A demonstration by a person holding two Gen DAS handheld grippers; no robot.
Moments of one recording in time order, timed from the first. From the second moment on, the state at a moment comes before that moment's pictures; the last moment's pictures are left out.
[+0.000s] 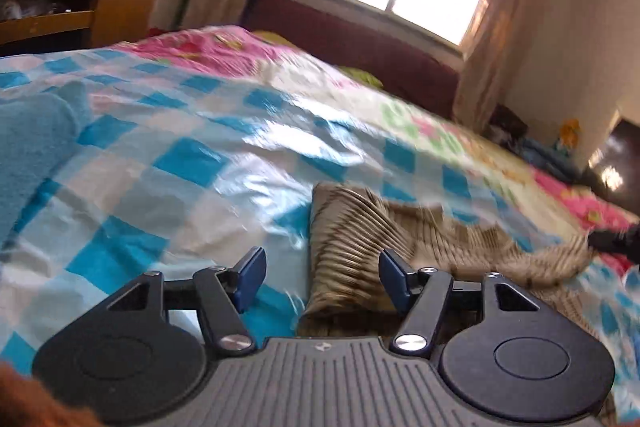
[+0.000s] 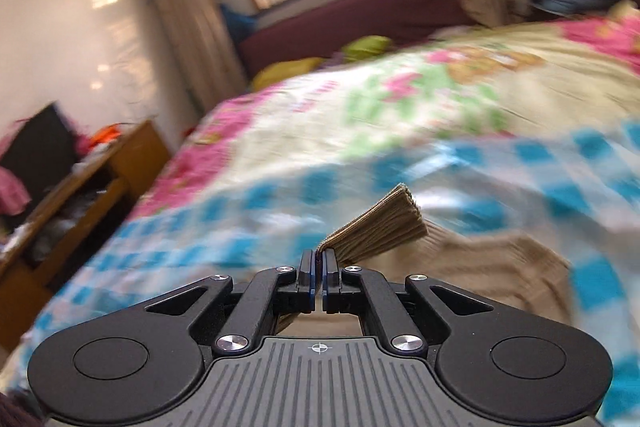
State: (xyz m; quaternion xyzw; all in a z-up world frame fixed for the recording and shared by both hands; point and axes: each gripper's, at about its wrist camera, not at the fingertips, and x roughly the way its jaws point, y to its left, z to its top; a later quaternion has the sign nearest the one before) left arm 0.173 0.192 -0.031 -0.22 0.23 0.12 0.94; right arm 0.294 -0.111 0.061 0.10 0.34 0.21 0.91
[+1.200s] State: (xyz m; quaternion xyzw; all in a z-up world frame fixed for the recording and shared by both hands) left arm 0.171 0.189 -0.033 -0.23 0.23 0.12 0.94; right arm 0.308 -0.205 -0.010 0.30 0.39 0.08 0.87
